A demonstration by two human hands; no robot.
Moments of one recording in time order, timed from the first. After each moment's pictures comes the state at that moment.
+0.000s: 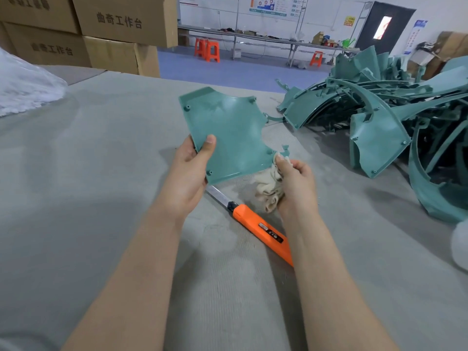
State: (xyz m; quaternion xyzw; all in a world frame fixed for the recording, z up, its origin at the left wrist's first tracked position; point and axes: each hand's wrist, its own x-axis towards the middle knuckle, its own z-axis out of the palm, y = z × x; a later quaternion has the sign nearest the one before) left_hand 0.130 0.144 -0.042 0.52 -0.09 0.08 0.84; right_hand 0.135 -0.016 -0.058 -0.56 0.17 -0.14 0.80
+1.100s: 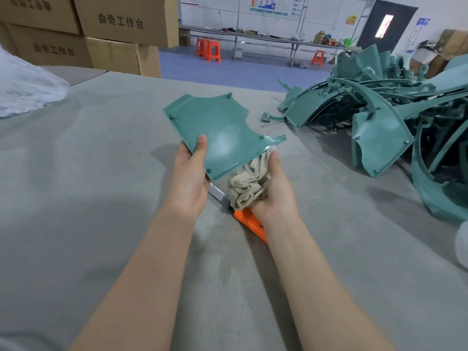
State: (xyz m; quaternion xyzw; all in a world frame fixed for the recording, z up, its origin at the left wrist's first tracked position) left_hand 0.137 0.136 -0.047 0.43 -0.02 0.11 0.89; right_hand 0.131 0.023 -0.053 -0.31 0.12 0.05 0.94
